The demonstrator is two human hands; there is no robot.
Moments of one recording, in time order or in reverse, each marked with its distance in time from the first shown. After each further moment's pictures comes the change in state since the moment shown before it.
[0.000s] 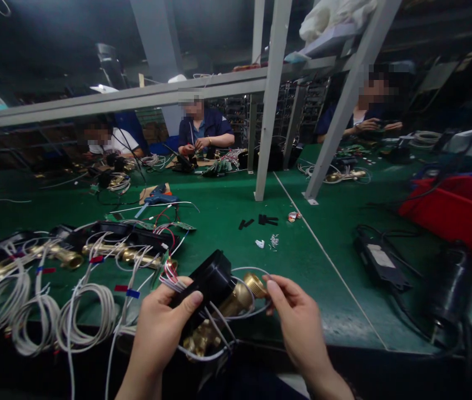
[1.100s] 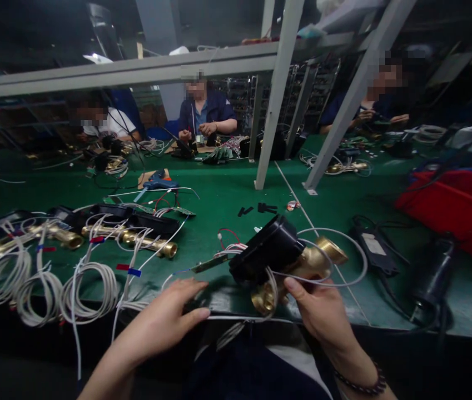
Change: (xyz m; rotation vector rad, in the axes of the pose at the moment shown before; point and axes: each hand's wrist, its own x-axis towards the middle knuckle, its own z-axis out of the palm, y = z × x) left_hand -0.006 0.000 -0.023 0.686 -0.738 0.168; right_hand 0.014 0.011 -0.044 0.022 -0.131 -0.057
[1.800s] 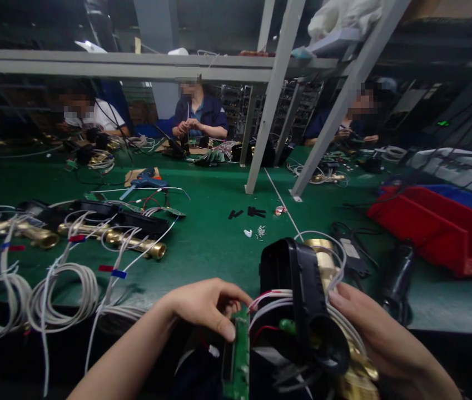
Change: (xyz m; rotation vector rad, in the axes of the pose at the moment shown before) left_hand 0.065 0.023 0.022 -0.748 -0.672 0.253; right_hand -0.019 -0.088 -0.043 0.034 -0.287 0.527
